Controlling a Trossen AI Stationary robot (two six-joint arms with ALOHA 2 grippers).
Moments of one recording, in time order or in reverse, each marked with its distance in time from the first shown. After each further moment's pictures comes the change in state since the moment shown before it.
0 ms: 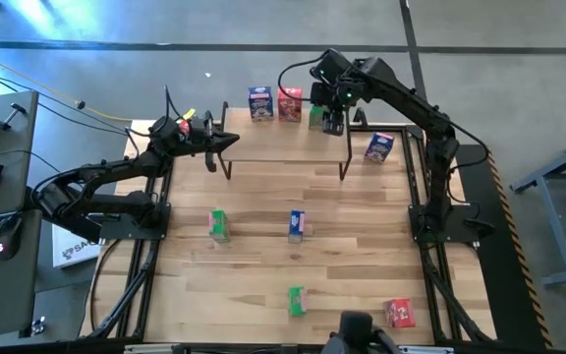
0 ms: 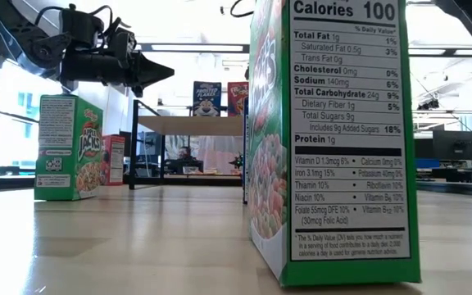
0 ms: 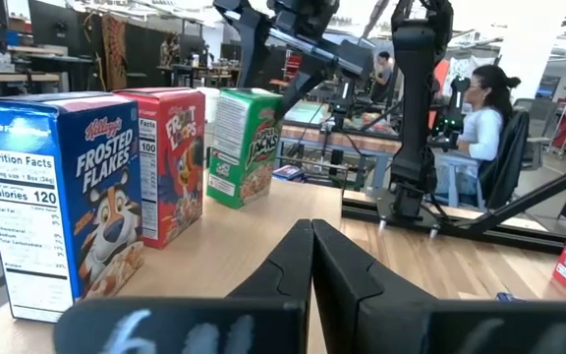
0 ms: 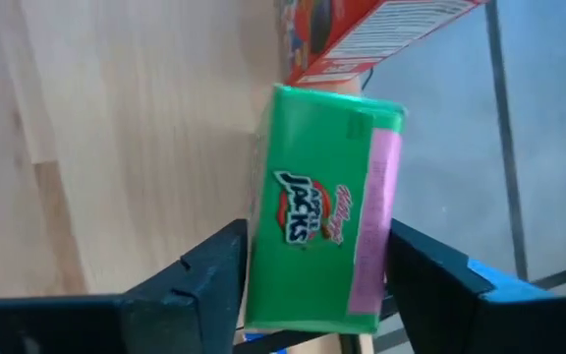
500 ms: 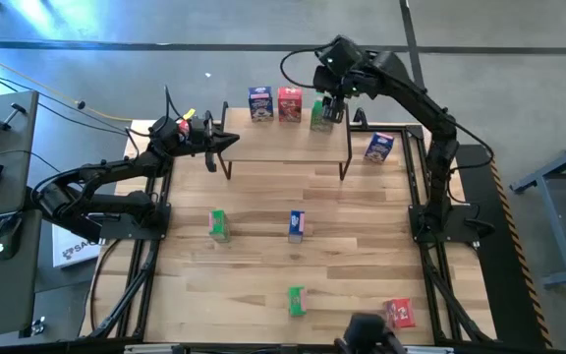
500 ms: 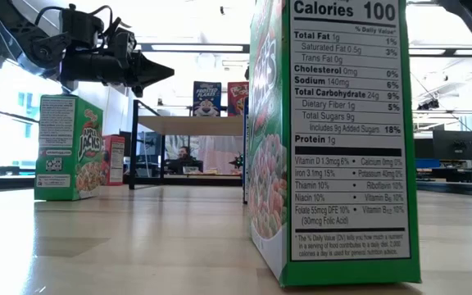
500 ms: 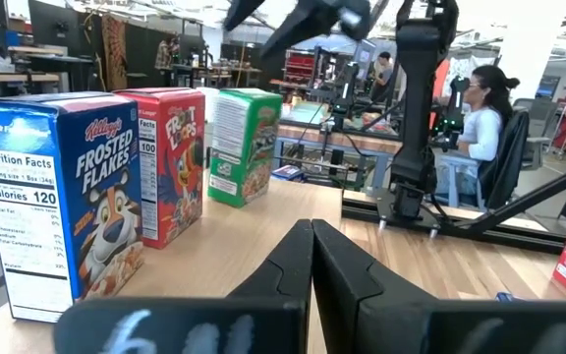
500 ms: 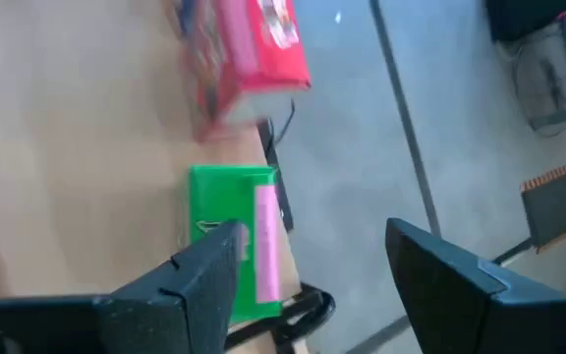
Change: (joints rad) left arm 0.000 0.000 0.000 0.000 0.000 0.000; right arm 0.043 -0.020 0.147 0.032 0.154 0.029
